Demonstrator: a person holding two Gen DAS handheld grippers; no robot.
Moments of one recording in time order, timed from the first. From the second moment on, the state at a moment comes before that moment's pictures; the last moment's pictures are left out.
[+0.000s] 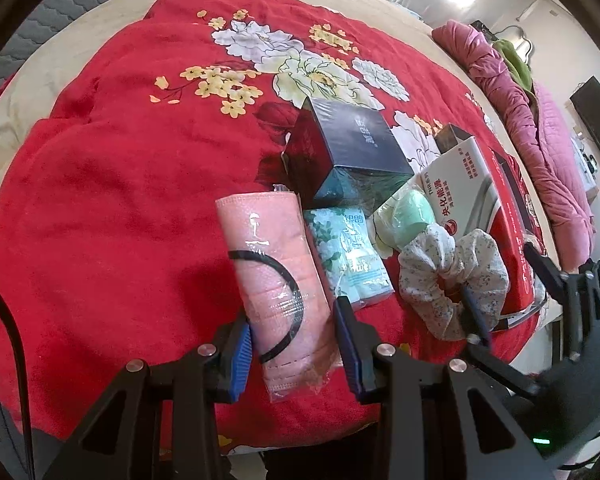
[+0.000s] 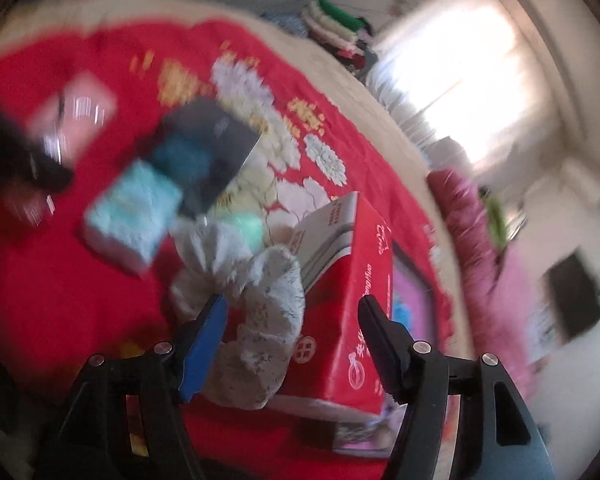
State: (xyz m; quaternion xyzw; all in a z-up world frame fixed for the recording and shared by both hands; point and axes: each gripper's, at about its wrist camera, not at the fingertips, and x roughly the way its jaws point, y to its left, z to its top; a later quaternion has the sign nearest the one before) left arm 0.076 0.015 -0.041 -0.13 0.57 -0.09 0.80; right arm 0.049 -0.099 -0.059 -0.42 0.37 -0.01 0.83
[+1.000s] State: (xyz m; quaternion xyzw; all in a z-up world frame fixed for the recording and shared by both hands) left arm 0.075 -0.003 -0.010 -0.11 0.55 -0.10 0.82; right arm 0.042 -0.174 0.055 -0.13 0.27 0.01 0.95
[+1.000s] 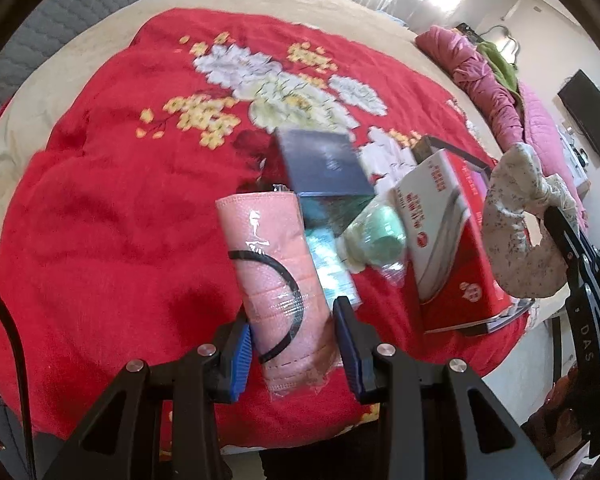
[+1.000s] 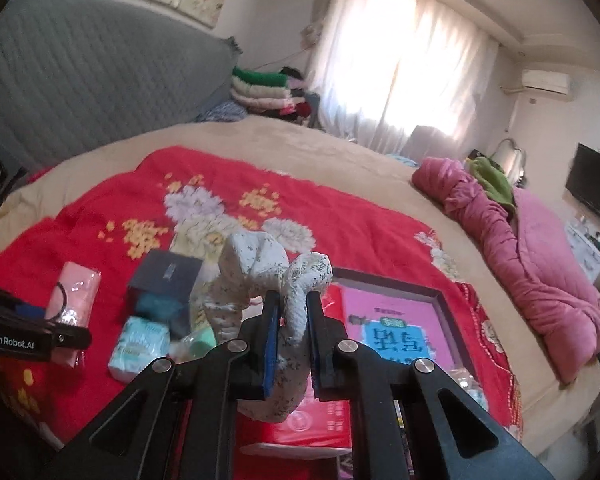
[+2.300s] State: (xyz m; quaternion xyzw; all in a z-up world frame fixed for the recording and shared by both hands) left arm 0.144 -0.289 0.022 0.07 0.53 -0.25 0.81; right arm 0.036 -0.413 0.044 0.14 0.31 -0.12 0.93
